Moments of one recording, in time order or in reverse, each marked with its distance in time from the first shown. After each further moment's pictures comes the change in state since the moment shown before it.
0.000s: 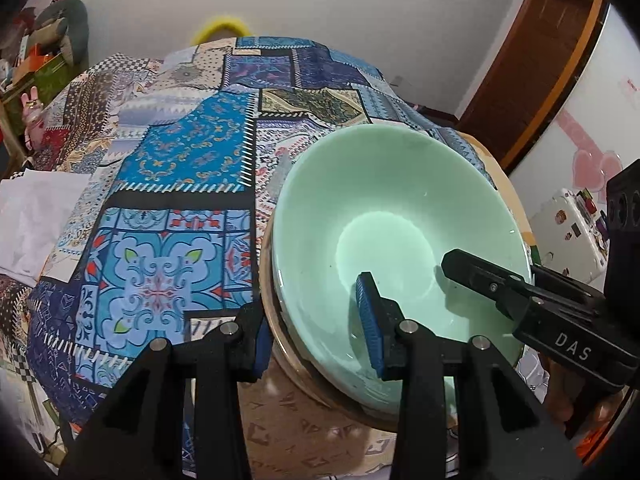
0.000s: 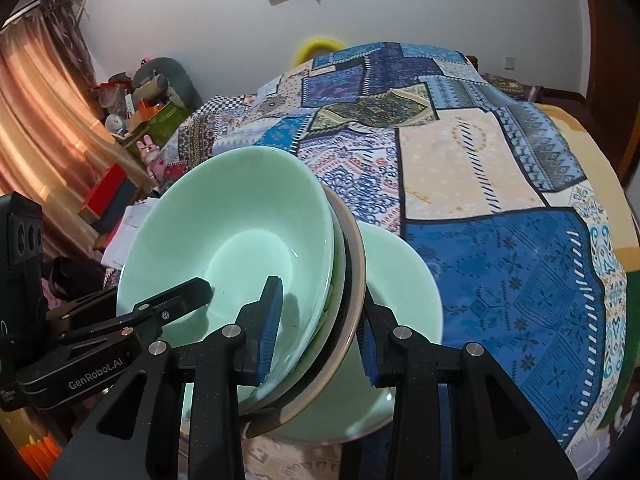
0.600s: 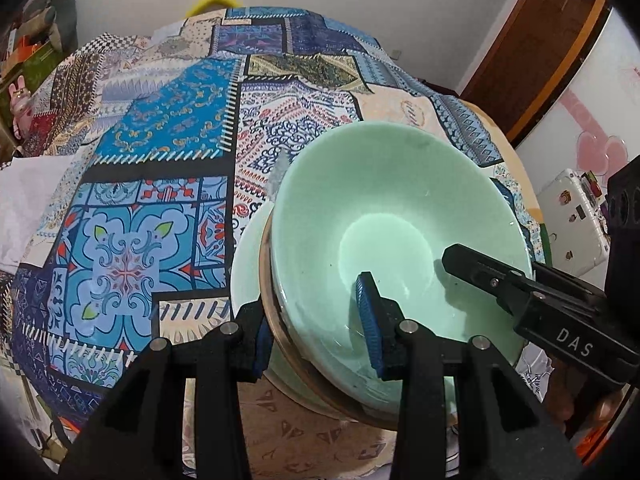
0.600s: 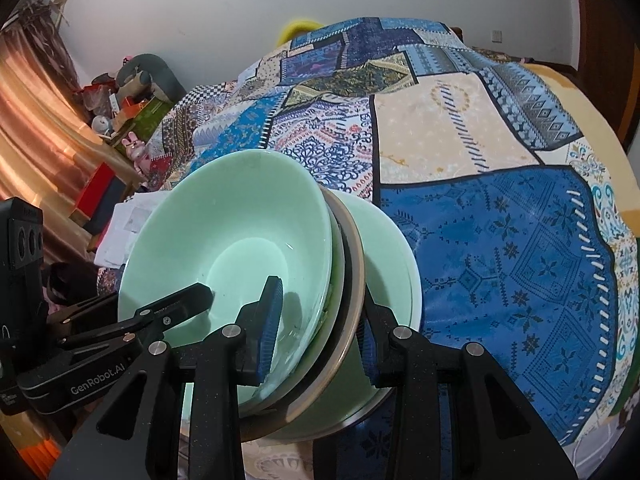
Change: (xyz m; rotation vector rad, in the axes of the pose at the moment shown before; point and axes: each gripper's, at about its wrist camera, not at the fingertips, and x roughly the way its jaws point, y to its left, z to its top) left arm 0.038 -0.009 -0.008 0.002 0.099 -0.003; right arm 0.020 -0.023 -0.011 0.060 0.062 -0.005
